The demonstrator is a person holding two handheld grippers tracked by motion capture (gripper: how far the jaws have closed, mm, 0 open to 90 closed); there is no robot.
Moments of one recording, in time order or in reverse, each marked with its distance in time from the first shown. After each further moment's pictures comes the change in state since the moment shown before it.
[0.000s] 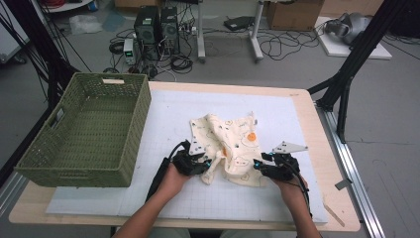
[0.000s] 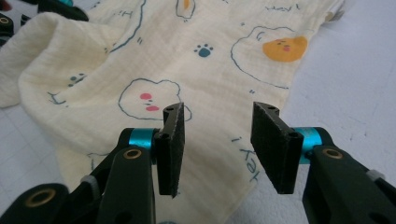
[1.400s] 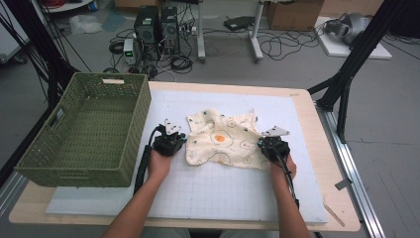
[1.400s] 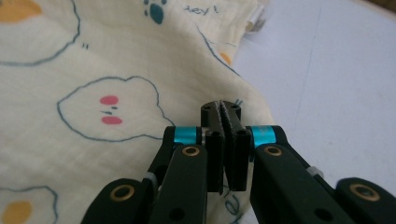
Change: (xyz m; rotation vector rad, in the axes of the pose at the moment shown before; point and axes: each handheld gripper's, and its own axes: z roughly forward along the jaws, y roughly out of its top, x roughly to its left) left arm 0.077 -0.013 -0.009 -0.104 0.266 -0.330; right arm -0.028 0.025 0.054 0.043 -0.315 -0.021
